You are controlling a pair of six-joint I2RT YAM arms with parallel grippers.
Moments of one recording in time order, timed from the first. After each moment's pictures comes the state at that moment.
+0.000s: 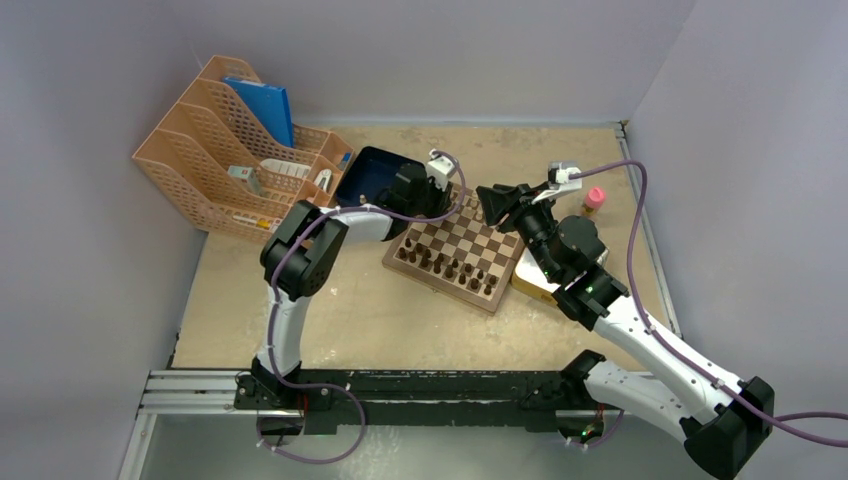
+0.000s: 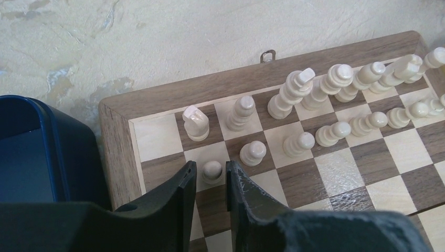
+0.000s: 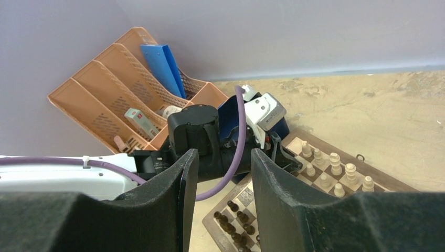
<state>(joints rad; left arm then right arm) -0.60 2.12 1.32 0.37 0.15 -0.01 0.66 0.88 0.74 0.24 0.22 0.42</state>
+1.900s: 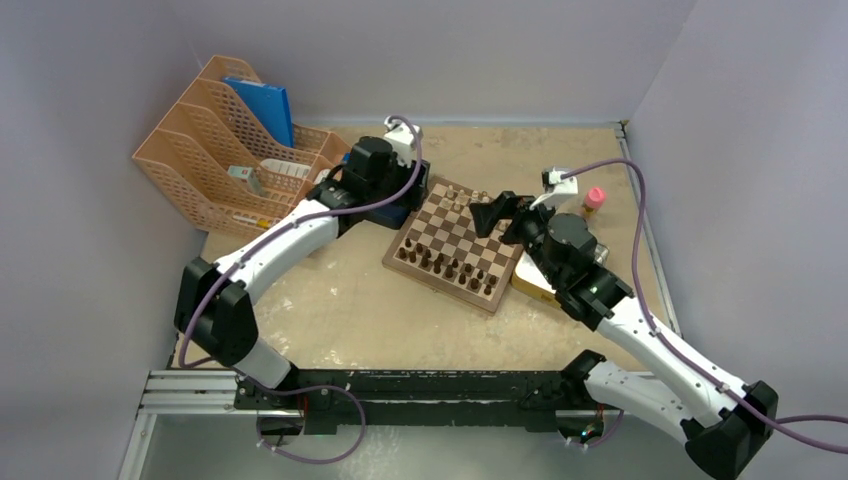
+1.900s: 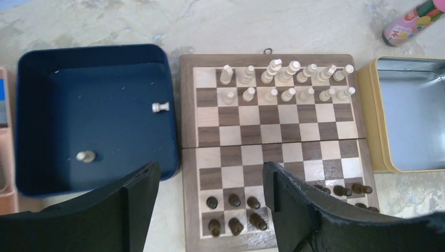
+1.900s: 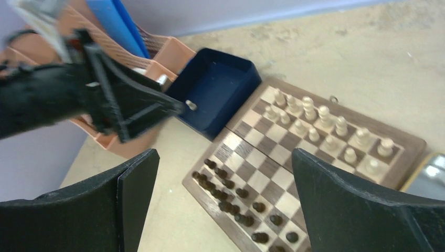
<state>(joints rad) -0.59 1.58 1.31 -0.23 -0.01 -0.14 0.66 0.87 0.77 0.01 0.24 0.48</state>
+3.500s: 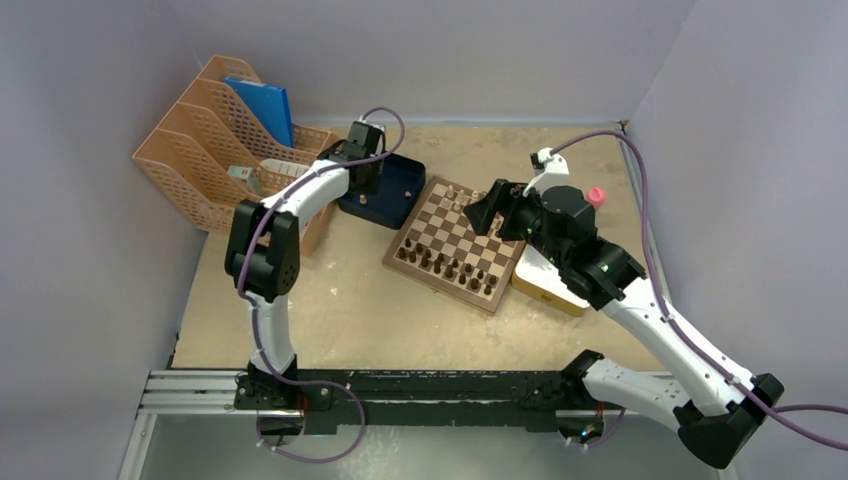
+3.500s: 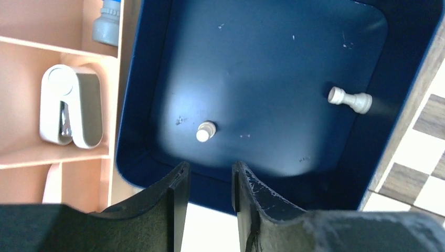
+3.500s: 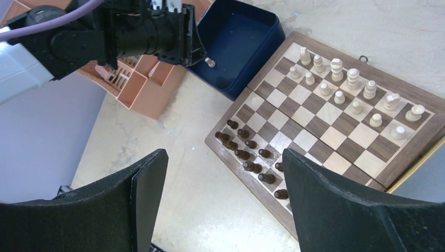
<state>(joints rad) -0.36 1.97 1.57 -0.51 -0.22 -0.15 0.66 0.96 1.04 -0.39 0.14 0.57</state>
